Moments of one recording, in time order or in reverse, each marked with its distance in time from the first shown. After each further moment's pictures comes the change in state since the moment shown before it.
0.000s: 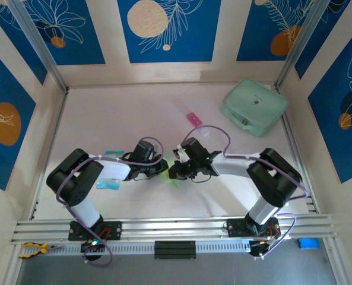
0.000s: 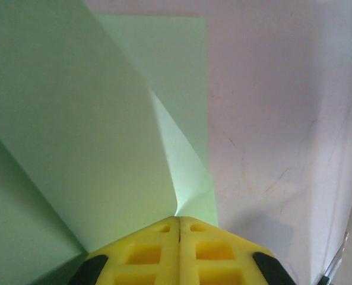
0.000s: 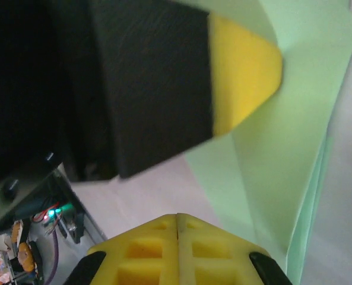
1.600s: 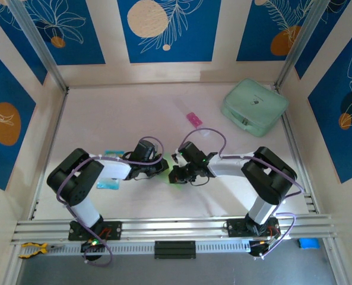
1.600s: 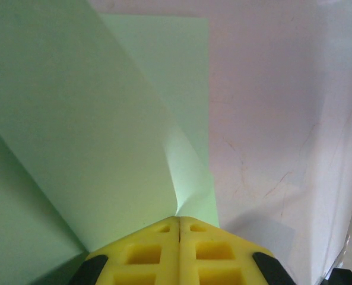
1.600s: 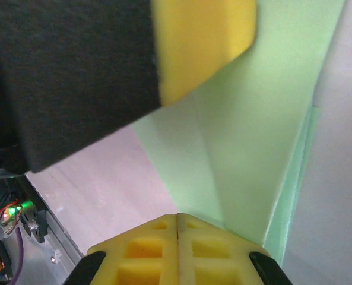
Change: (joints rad) left arm -0.002 0.005 0.014 -0.014 -0.007 -0.003; right arm 0.035 0.019 -0.017 -0.045 0.053 -0.042
